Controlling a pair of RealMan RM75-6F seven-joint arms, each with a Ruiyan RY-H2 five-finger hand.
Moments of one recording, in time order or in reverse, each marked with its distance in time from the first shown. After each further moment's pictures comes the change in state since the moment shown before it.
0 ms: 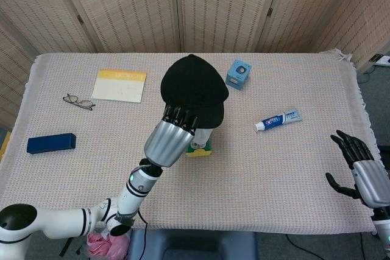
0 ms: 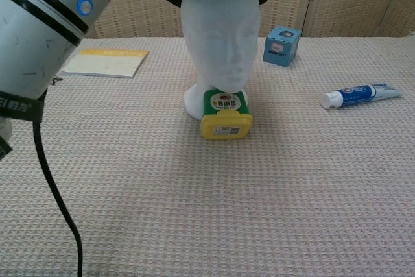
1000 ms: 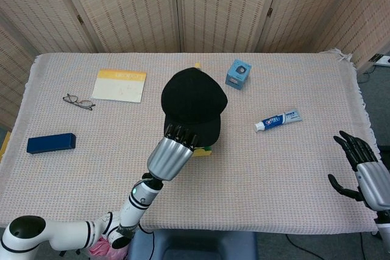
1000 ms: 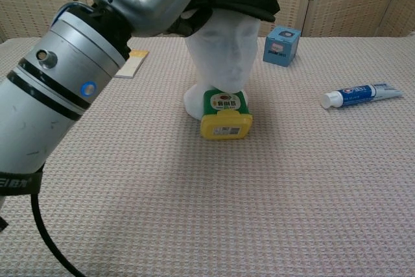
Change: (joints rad) left arm 0.100 -0.108 0.075 0.094 0.050 0.003 -0.045; right arm -0.013 0.007 -0.008 0.004 -0.019 0.033 0.015
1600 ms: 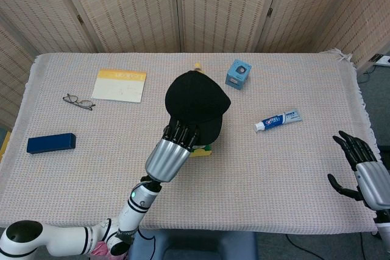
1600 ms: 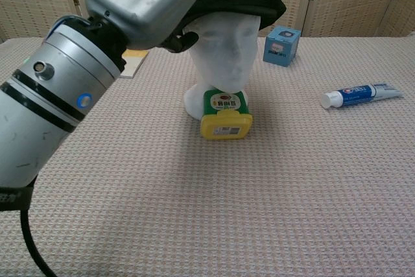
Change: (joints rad) left arm 0.059 -0.005 0.004 -0.078 -0.044 -0.032 0.106; right arm 0.003 -0.002 0.000 0.001 0.002 -0.005 -0.005
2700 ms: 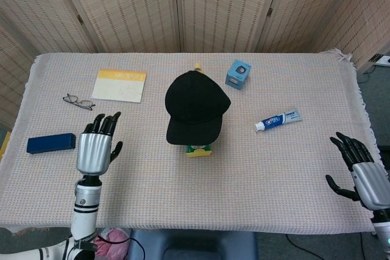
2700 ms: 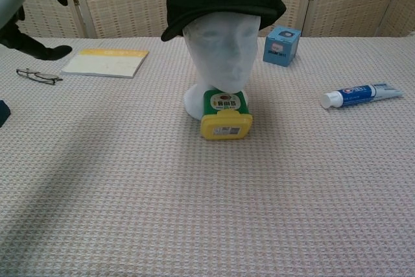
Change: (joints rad) left arm 0.319 0.257 -0.007 -0.192 -0.207 0.129 -0.365; right arm 0.006 -0.010 -0.003 -0.011 0.014 -0.027 -0.046
